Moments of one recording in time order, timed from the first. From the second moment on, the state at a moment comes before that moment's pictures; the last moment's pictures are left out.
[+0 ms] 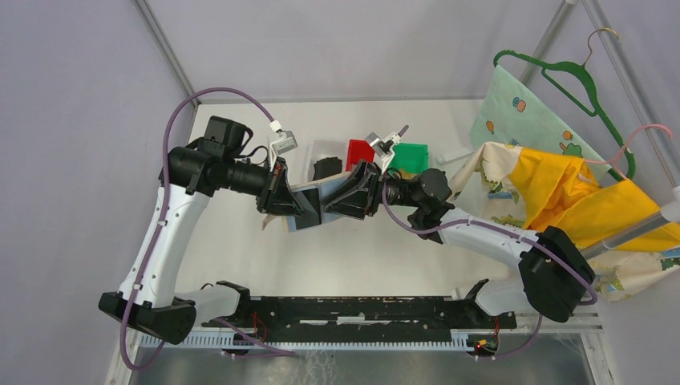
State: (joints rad) left arm -0.31 1.21 1.53 -1.36 1.00 0.33; right arm 0.79 1.37 0.77 1.06 -0.78 0.95
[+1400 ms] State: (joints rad) left arm -0.28 1.25 1.54 -1.39 0.90 0.29; right arm 0.82 1.47 0.82 0.98 -0.66 0.90
